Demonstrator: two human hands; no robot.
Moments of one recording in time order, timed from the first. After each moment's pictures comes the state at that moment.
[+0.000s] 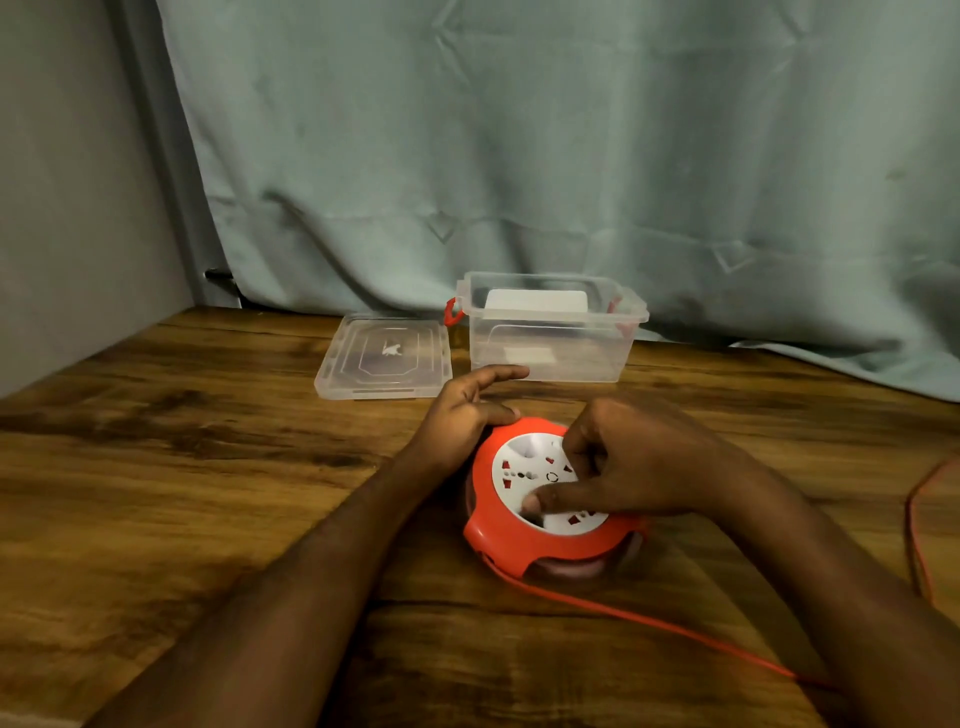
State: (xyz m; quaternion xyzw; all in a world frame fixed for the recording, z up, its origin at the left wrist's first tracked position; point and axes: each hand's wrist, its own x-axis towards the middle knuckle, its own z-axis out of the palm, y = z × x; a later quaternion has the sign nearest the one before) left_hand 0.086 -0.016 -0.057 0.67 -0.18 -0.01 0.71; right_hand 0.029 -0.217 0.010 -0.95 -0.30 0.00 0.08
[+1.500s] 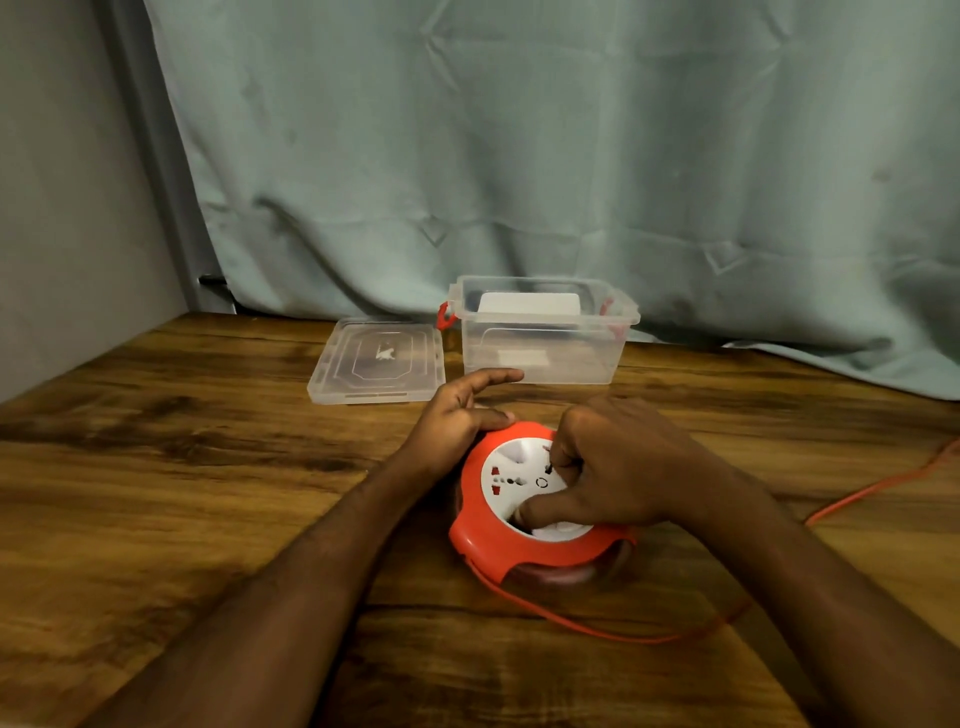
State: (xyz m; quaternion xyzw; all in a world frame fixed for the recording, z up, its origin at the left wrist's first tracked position) left_hand 0.088 -0.015 -0.060 0.69 -0.19 -0.01 0.70; right_hand 0.021 -0.207 0.010 -0.95 -0.32 -0.06 0.01
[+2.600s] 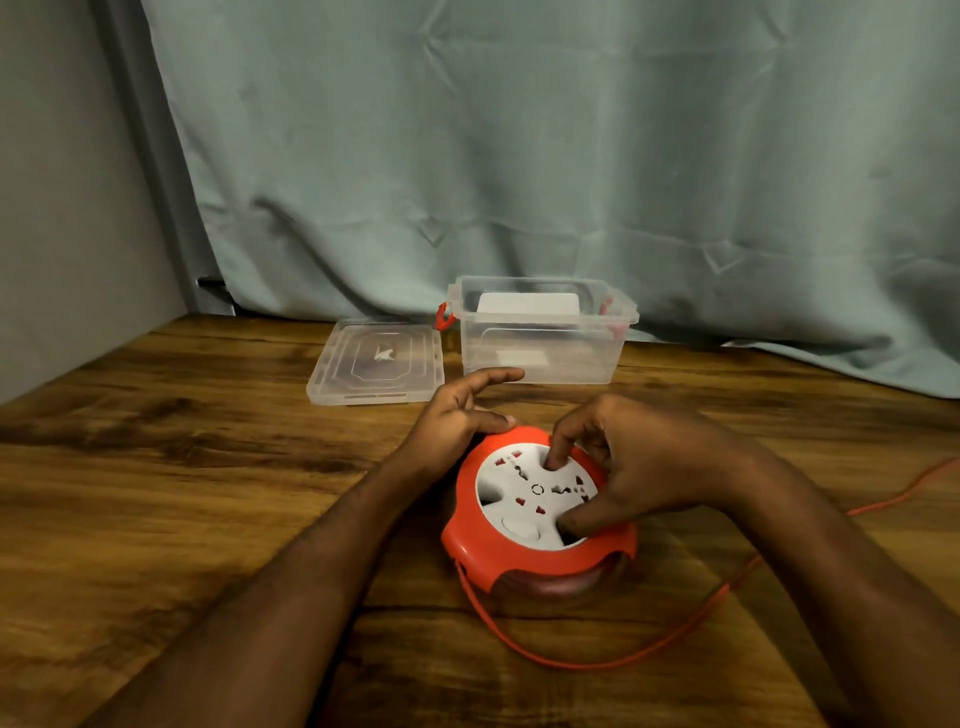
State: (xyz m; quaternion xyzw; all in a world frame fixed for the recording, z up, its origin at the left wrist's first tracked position) left_hand 0.084 -0.014 -0.056 0.68 -0.22 -0.02 0.70; right_hand 0.023 -0.225 0.025 -0.96 -0.28 0.02 0.06
